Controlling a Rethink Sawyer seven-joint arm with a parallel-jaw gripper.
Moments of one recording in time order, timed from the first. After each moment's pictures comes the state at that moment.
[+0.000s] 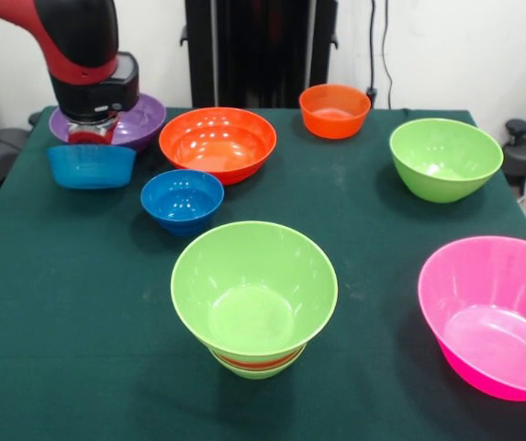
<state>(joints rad) -0.64 -0.39 -0.11 1.63 -0.29 0.48 2.89</state>
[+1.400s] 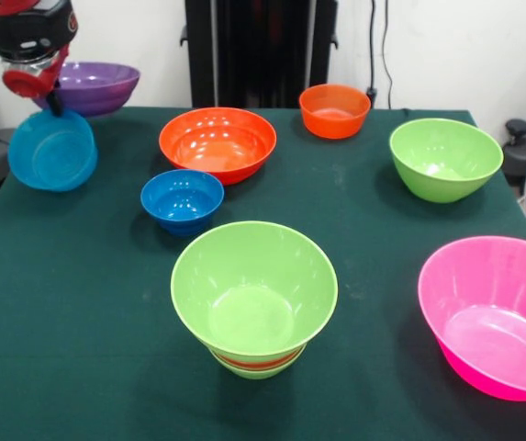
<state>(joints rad) -0.80 -0.58 0.00 1.64 -0.29 0.75 2.89</state>
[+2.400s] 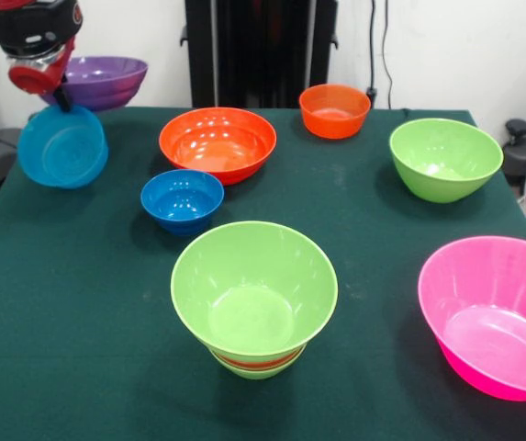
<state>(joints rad) -0.81 -0.61 0.04 1.64 -0.28 0.83 2.89</state>
